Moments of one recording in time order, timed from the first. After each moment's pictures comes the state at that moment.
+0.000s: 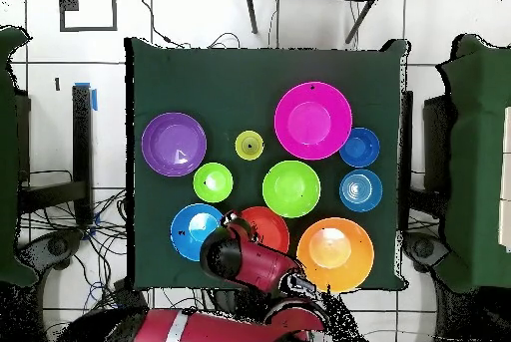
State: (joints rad) arm -0.12 -0.49 -0.11 2.16 0.18 -0.17 2.19
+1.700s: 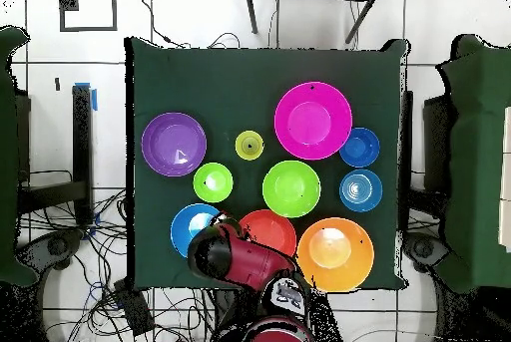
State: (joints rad) arm -0.05 -0.57 -0.13 2.15 0.18 -0.03 2.19
